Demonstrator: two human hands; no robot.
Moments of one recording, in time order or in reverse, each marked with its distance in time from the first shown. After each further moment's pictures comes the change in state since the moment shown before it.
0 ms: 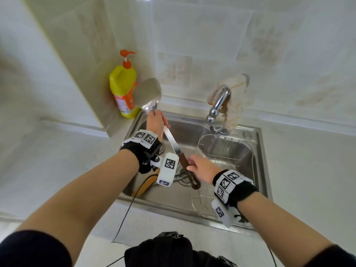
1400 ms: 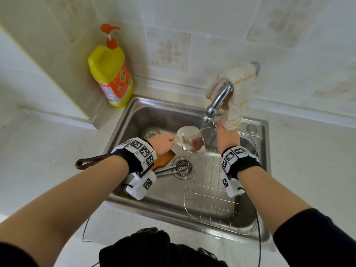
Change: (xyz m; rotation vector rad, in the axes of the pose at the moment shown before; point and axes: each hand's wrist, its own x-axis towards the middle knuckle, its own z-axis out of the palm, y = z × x) left_hand -0.025 -0.021 -0.016 1.502 -0.692 0.182; right_hand 0.011 0.019 -0.073 -0.002 0.576 0.392
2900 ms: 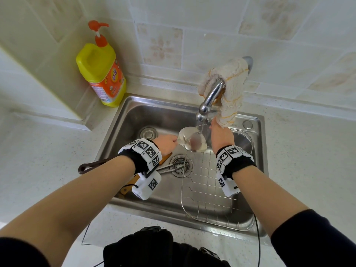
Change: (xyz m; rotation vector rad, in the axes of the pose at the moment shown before) left_hand -0.004 0.003 0.016 -0.060 0.013 -0.034; right_hand -0.010 -0.016 0.011 -0.210 -0.013 -0.200
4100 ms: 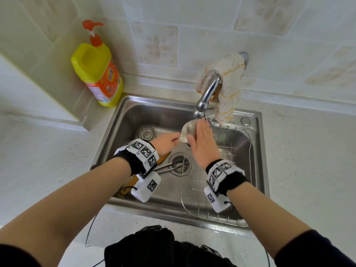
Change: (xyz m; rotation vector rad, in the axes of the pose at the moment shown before) left_hand 0.002 -0.017 -0.003 -0.148 0.043 0.129; right_hand -0.014 -0.030 0.048 0.247 -0.017 -0.313
